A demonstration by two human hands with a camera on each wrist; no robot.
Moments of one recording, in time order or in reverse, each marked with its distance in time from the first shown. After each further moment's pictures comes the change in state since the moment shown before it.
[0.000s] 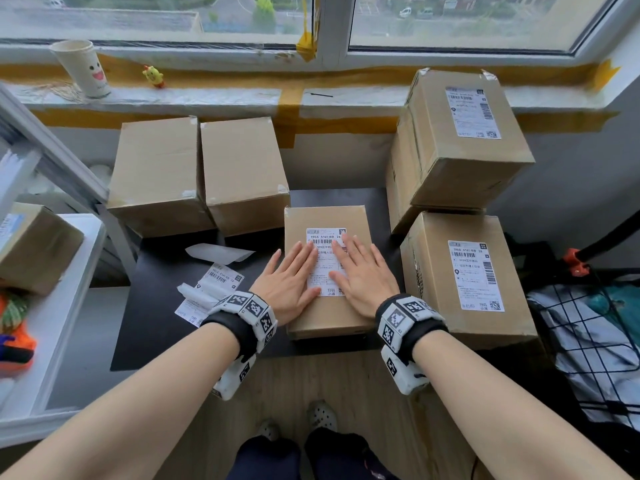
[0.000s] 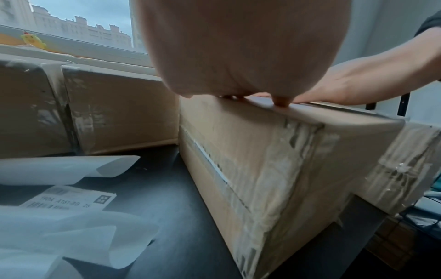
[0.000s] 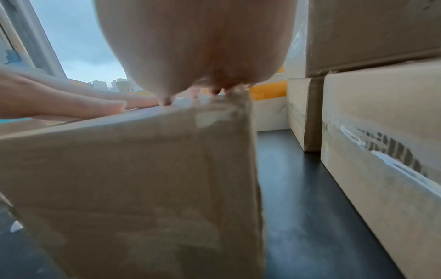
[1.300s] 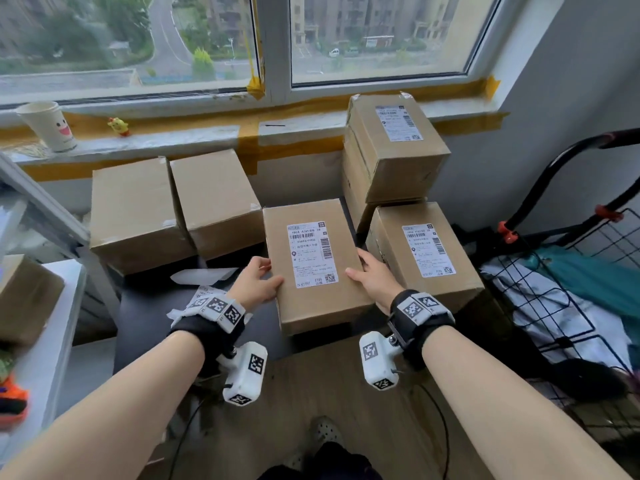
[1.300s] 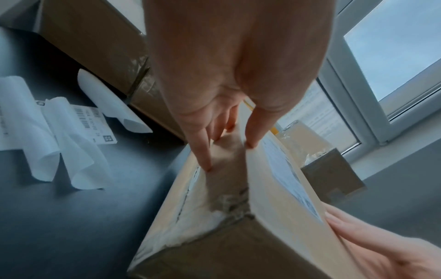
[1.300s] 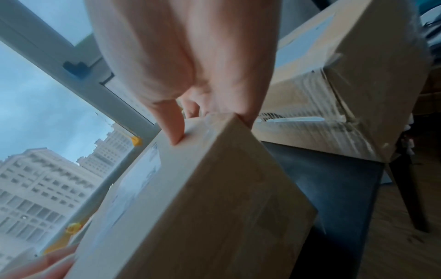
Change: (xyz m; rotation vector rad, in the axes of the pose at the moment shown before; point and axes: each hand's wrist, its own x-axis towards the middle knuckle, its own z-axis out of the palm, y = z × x) left_hand -0.033 0.000 -0.032 -1.197 0.121 -0.352; right_hand -0.069 -0.004 -0.016 1.258 0.231 0.429
